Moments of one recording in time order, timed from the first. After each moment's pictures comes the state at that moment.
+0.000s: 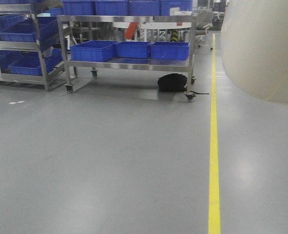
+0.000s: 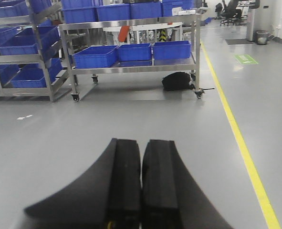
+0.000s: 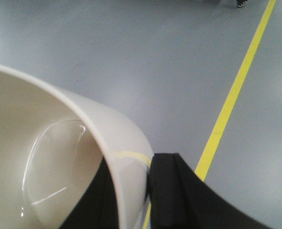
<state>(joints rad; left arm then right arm) -0.16 -0.01 0.01 -0.04 0.09 0.10 0.39 0.69 -0.64 -0.24 0.44 0.39</state>
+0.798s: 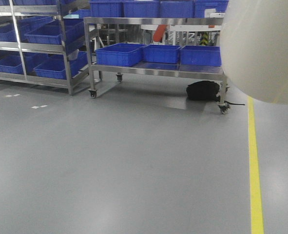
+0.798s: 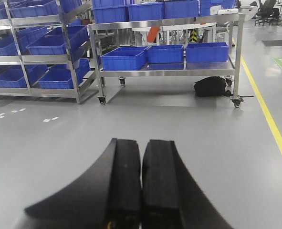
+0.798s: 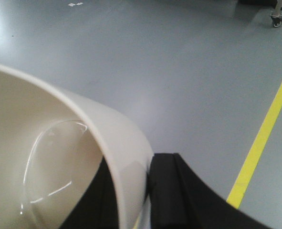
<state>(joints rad) -0.16 -0.01 0.01 -0.04 0.09 0.10 0.39 0.69 -0.64 -0.24 0.44 0.39</state>
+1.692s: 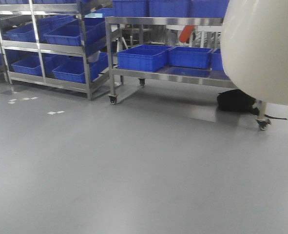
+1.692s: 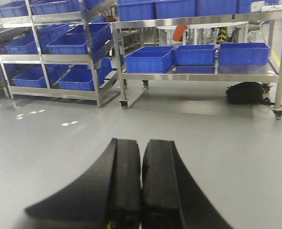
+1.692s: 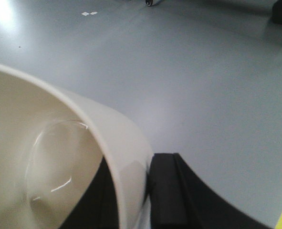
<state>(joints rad) -0.16 -0.01 0.01 -0.04 0.09 0.10 0.39 0.69 -0.64 -0.24 0.44 0.39</state>
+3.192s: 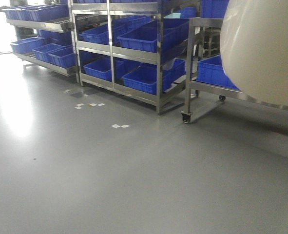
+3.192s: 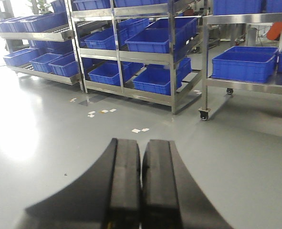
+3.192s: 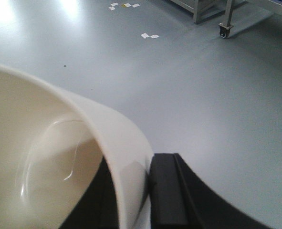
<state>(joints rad) -0.16 -0.01 0.01 -0.04 0.09 0.10 0.39 0.69 -0.64 -0.24 0.44 0.39</state>
